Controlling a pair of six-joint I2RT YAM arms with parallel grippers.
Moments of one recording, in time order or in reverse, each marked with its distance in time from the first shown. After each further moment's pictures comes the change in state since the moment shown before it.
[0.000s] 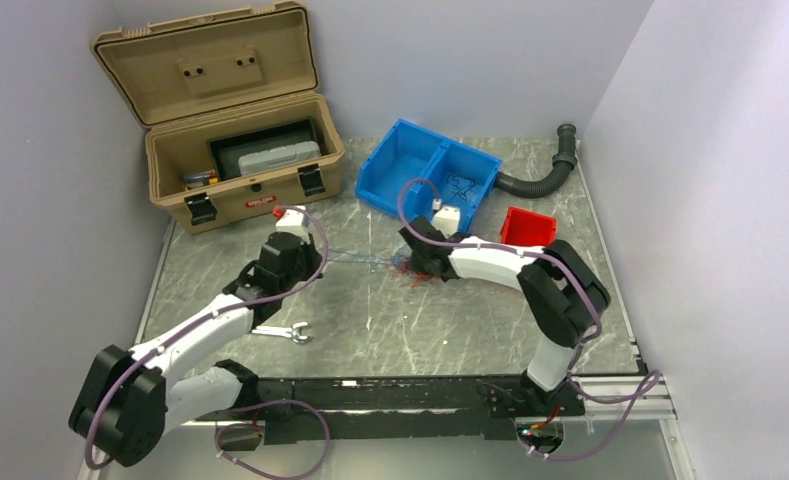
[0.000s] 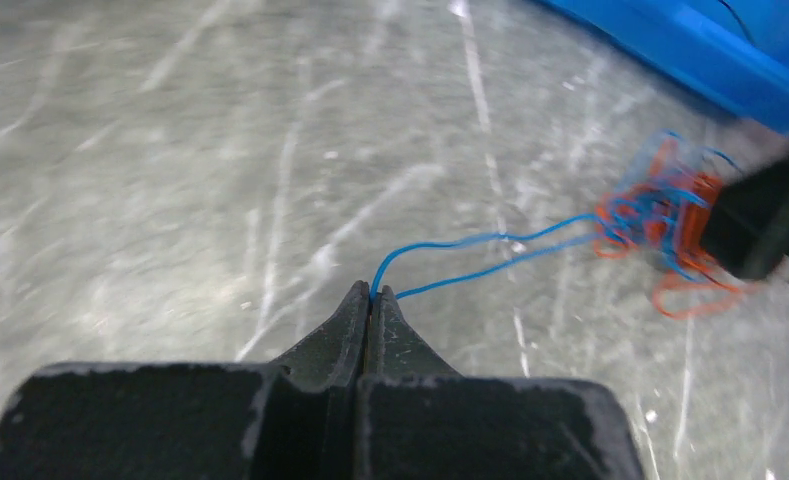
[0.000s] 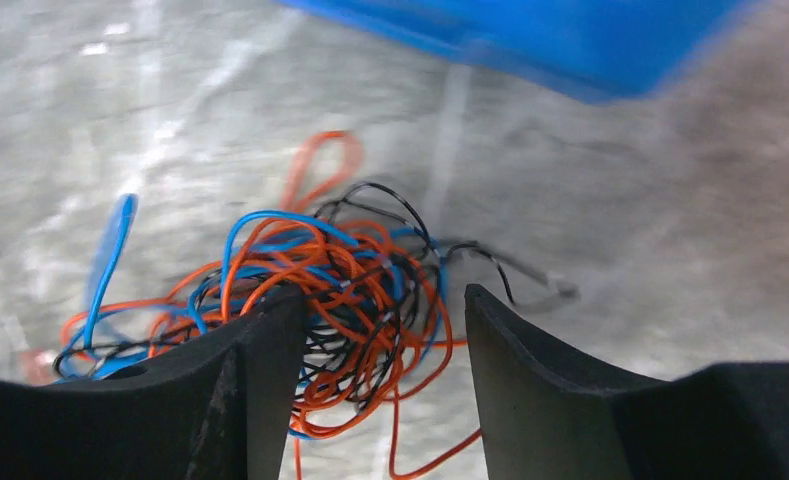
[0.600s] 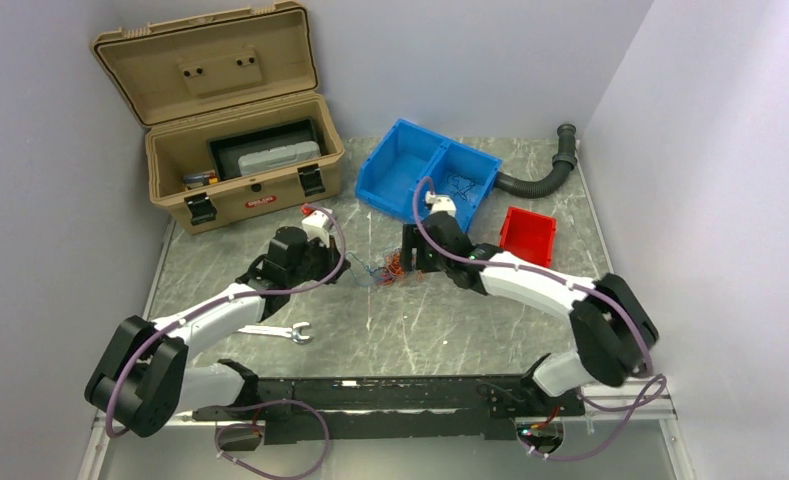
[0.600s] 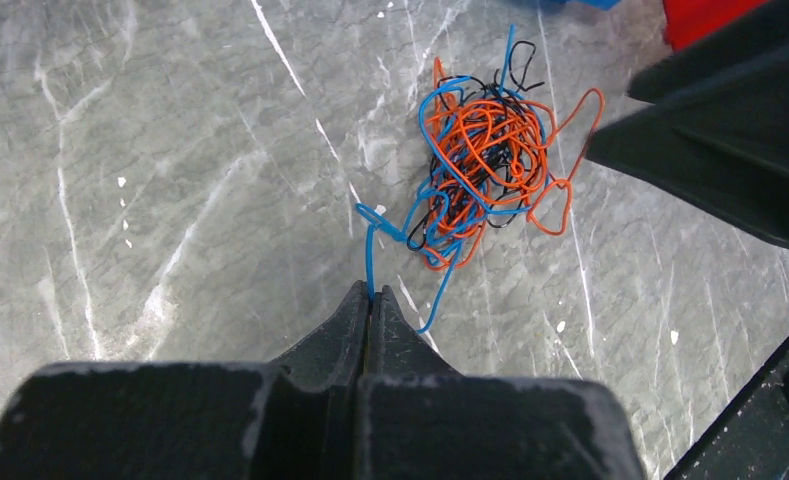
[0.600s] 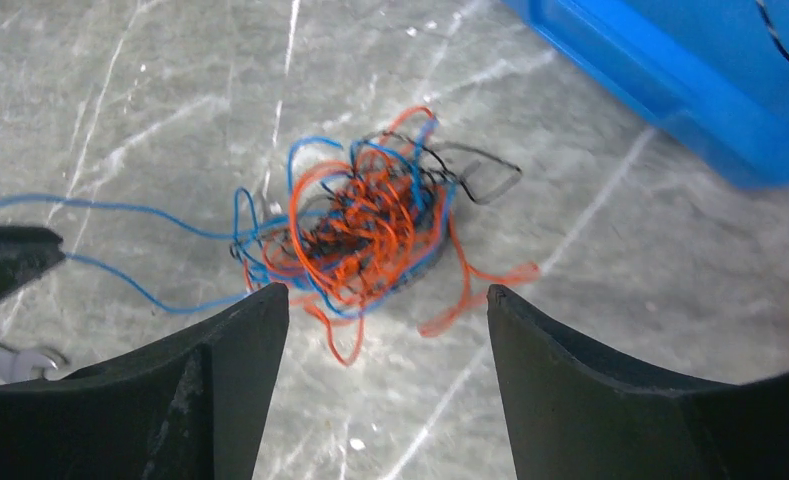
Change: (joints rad) left arm 0.003 0.116 0.004 0.132 0.309 0.062; right arm -0.021 -0.376 -0.234 0.248 -0.290 -0.245
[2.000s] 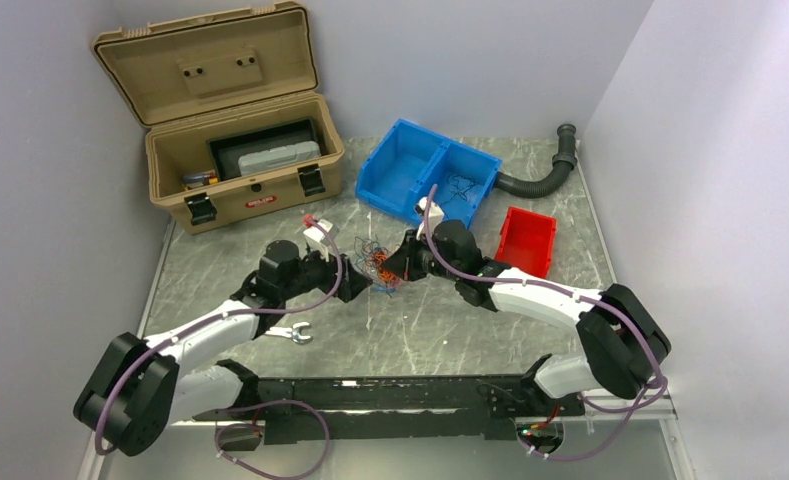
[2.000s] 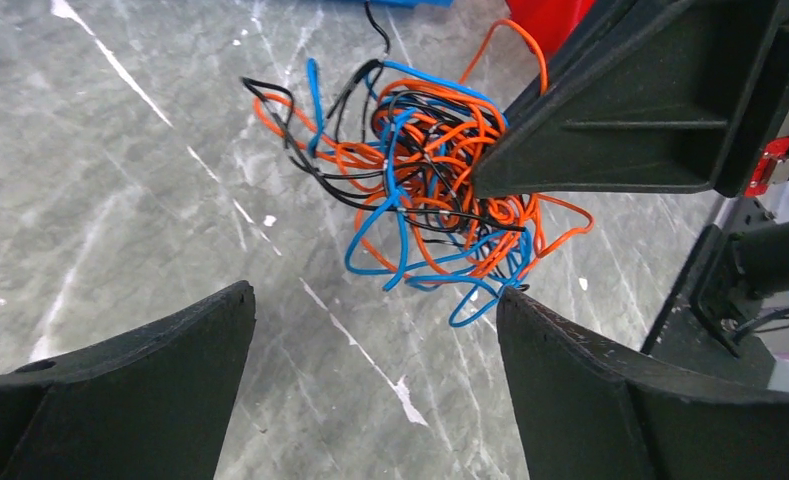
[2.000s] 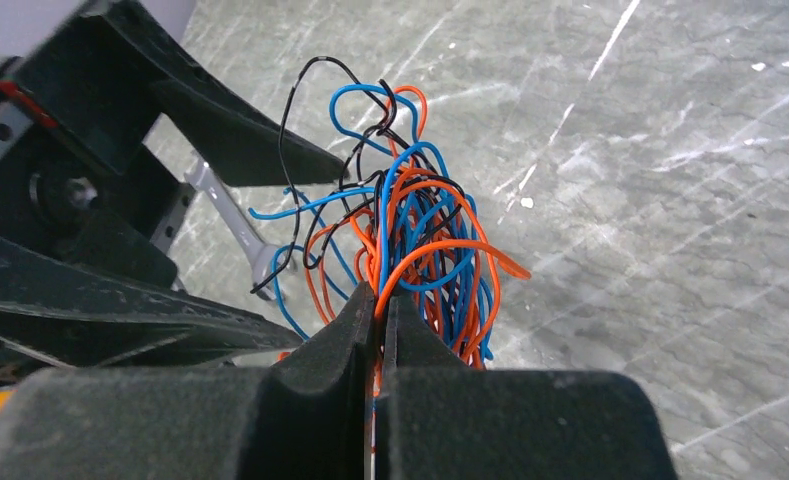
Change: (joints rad) left arm -0.022 -0.105 -0.127 0.181 0.179 0.013; right arm 0.015 -0.018 -0.109 0.379 -0.422 0.037
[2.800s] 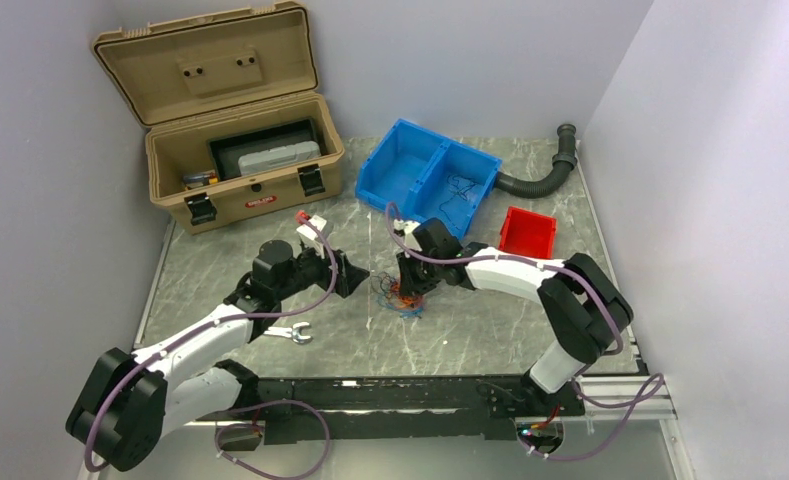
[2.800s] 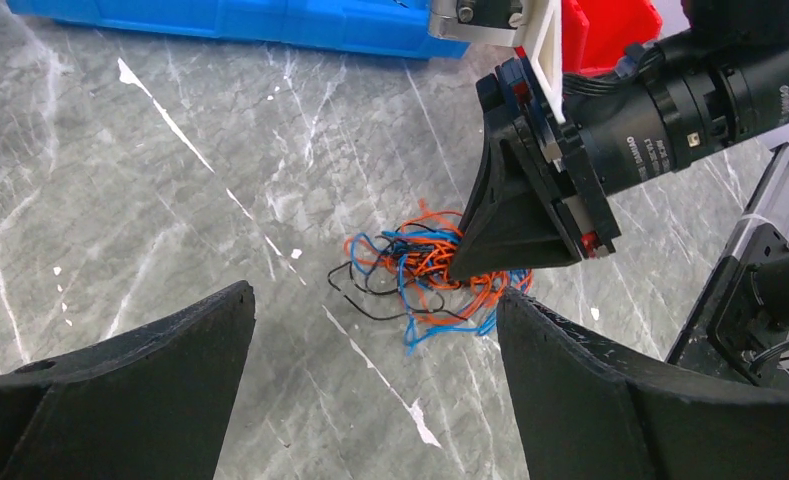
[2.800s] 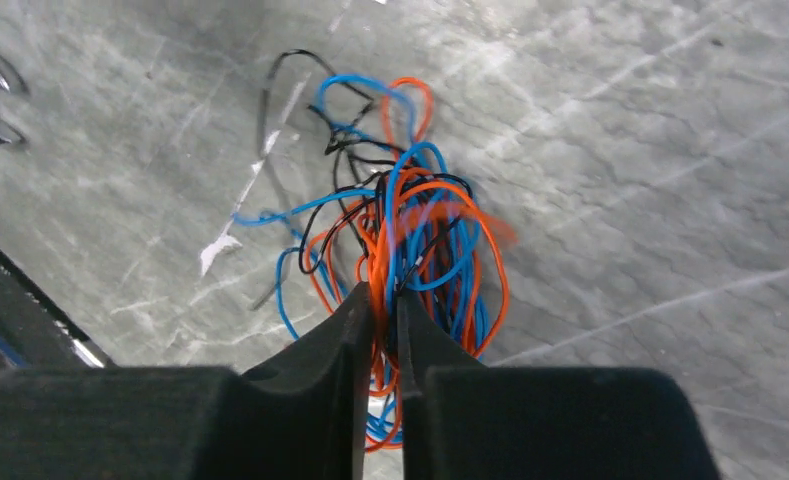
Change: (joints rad) left arm 0.000 -0.068 0.010 -0.010 -0.043 0.021; right arm -0.038 0.225 0.162 -0.452 -0.044 -0.337
